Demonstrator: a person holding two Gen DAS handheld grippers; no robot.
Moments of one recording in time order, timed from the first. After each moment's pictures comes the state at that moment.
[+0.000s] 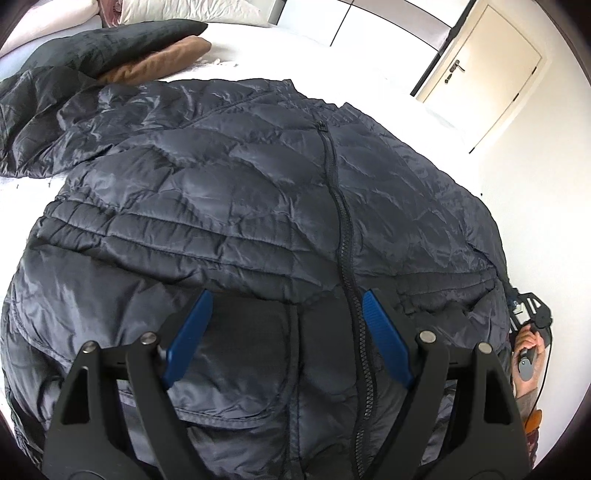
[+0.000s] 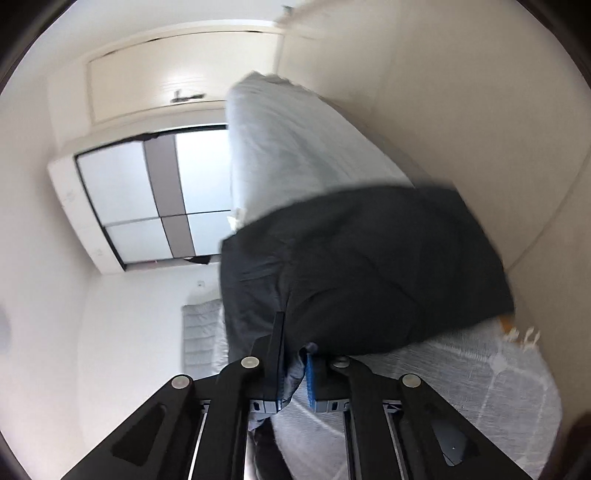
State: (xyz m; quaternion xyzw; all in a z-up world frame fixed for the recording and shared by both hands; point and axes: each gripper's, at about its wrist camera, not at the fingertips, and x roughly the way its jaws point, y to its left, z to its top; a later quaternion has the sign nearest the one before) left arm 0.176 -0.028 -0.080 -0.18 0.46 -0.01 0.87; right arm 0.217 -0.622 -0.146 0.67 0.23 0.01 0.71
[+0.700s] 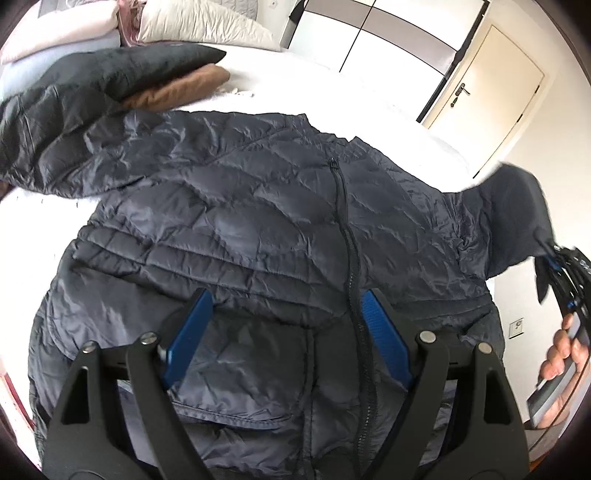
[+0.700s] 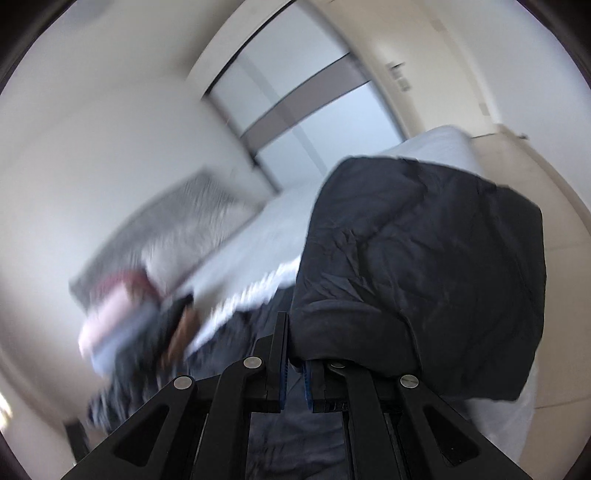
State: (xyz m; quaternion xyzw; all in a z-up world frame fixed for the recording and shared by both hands) left arm 0.168 -0.011 -0.054 -0.19 0.42 0.01 0.89; right arm 0.258 -0.326 0.058 0.21 0.28 0.12 0.93
